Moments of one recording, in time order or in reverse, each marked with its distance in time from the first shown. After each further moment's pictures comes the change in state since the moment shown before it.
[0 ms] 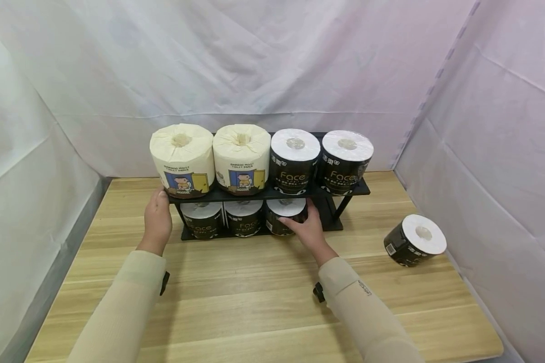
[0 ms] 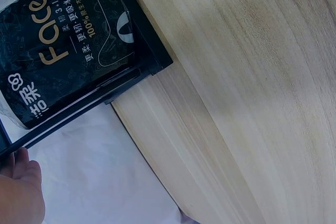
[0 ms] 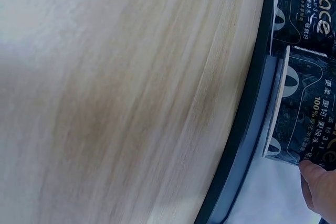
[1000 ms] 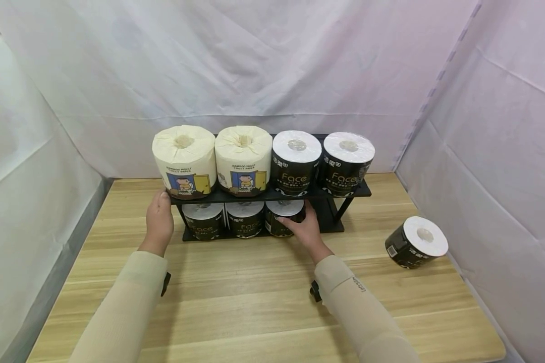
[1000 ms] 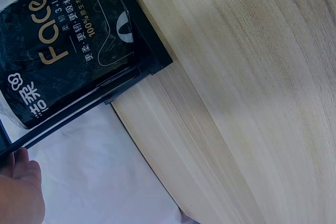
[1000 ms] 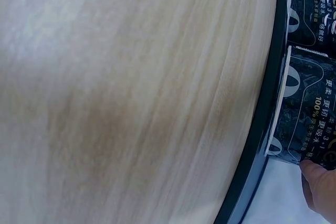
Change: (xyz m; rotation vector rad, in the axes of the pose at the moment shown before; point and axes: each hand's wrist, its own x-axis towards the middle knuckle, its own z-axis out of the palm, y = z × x) left_hand 0.001 -0.001 0.000 0.015 0.002 -0.020; right_hand 0.007 0.006 0.011 -0.039 0.031 0.002
